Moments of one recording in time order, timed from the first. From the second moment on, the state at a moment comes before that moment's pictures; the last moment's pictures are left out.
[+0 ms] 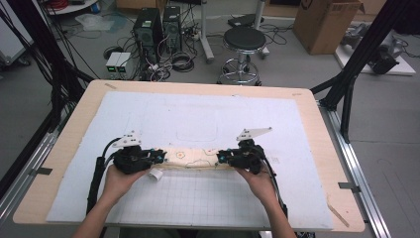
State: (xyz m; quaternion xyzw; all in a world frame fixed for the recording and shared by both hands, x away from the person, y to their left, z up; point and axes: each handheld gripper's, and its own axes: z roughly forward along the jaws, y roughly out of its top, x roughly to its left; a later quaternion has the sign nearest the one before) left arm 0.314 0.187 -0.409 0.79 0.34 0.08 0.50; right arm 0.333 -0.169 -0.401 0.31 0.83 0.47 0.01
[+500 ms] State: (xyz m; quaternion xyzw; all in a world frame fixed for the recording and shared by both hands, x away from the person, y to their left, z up) left arm 0.321 0.159 -0.428 0.83 0.33 0.09 0.44; right arm 0.344 -0.122 -0.422 0.30 0.85 0.43 -0.02
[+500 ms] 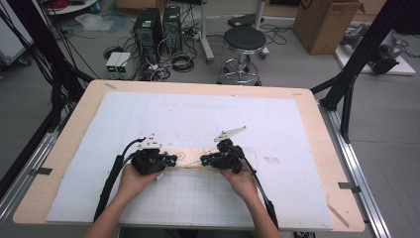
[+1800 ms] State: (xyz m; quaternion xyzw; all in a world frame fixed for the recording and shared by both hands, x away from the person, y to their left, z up) left arm 0.315 0.206 -0.439 0.83 0.36 0.11 0.42; right arm 0.334 -0.208 -0.432 0.34 0.85 0.39 0.06
